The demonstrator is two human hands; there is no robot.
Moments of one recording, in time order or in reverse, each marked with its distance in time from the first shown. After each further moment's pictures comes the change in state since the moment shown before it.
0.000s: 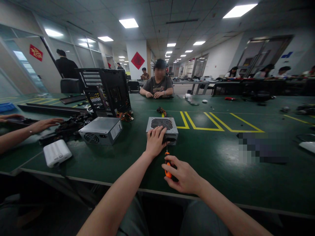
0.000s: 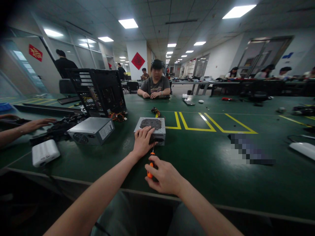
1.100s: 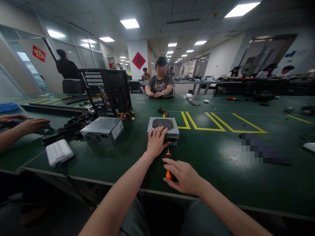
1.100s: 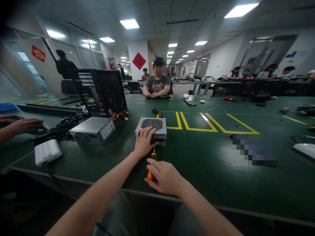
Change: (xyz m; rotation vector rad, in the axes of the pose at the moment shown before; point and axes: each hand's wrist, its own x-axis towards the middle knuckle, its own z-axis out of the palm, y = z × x) left_hand 0.000 0.000 0.000 -0.005 -0.005 -0.013; right_hand 0.002 -0.002 0.001 0.006 0.037 -0.024
